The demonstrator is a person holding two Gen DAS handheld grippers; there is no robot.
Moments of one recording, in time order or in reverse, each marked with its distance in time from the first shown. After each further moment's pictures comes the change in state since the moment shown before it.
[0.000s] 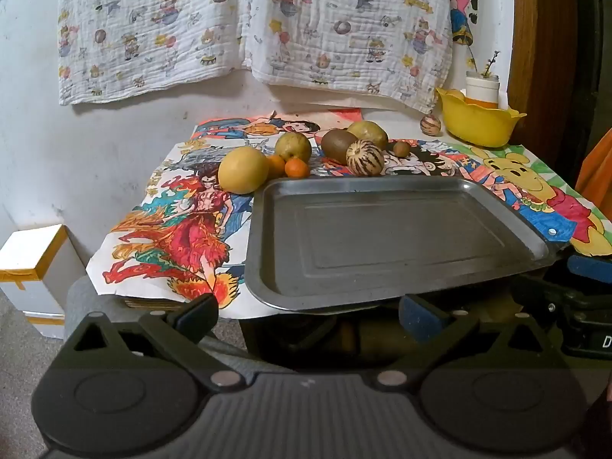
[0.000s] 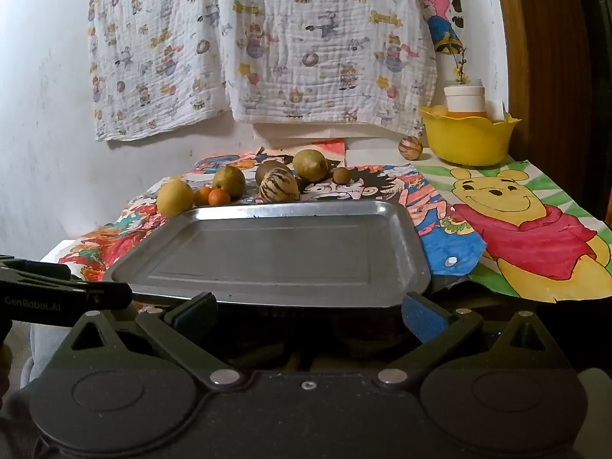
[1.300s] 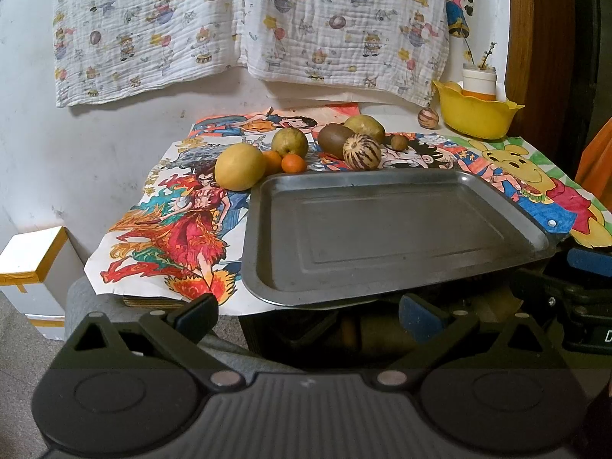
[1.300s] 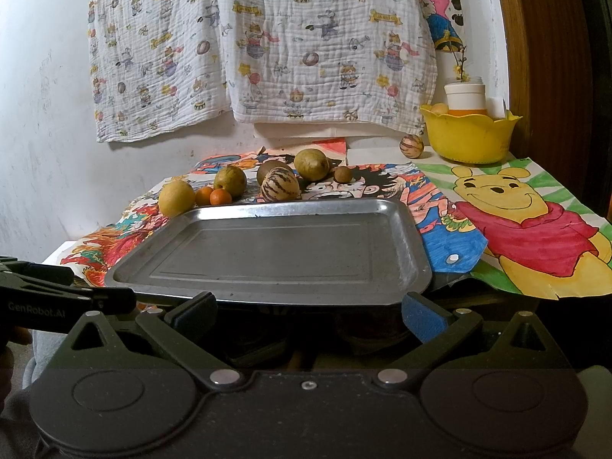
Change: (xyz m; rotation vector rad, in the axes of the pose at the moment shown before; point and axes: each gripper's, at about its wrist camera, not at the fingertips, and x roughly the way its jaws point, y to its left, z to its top) left arm 0.003 -0.004 -0.001 0.011 0.008 0.011; right arm 0.000 -0.001 -0.002 0.004 -0.003 0.003
